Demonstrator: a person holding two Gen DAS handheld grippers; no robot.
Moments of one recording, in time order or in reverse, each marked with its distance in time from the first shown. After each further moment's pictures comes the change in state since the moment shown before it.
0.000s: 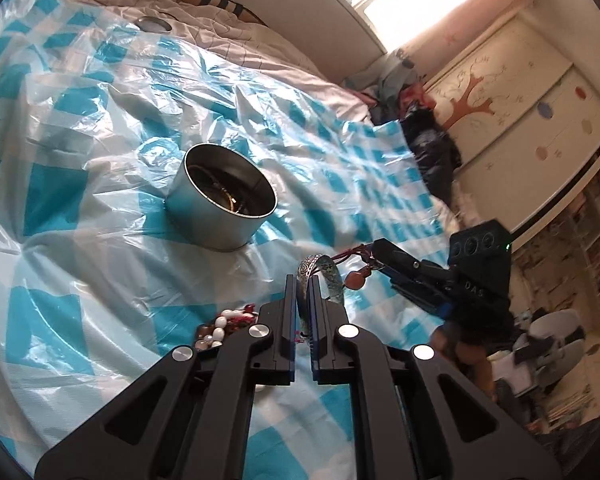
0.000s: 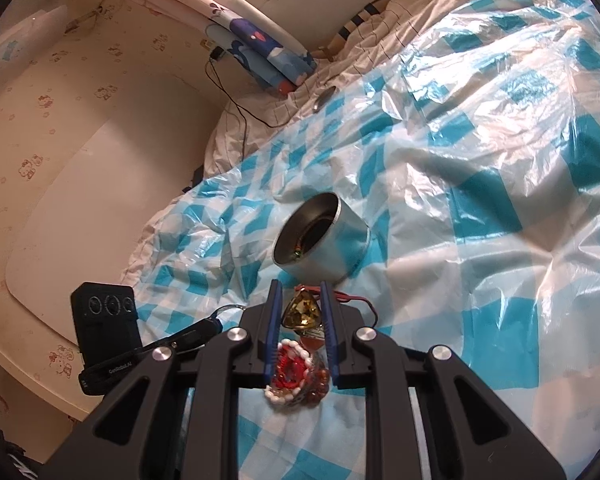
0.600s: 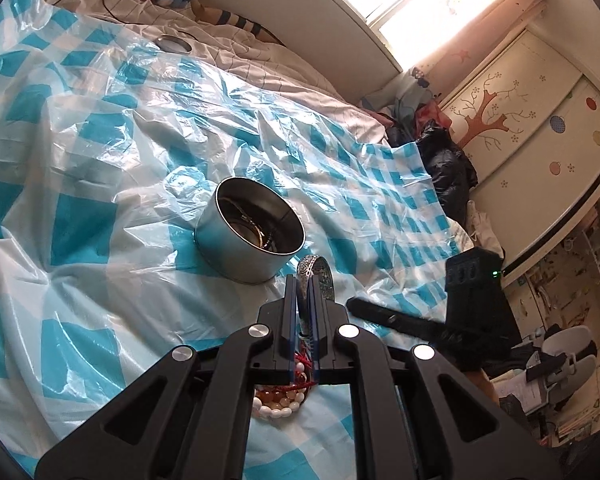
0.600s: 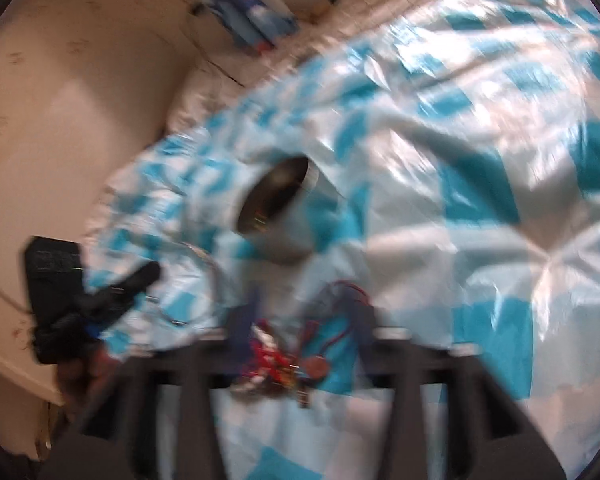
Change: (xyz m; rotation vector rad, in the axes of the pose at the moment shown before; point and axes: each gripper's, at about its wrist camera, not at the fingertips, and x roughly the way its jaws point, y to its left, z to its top) left arm -0.007 0.010 0.016 0.001 -0.063 0.073; right arm 0.047 -0.002 -0.005 -0.054 0.191 -0.207
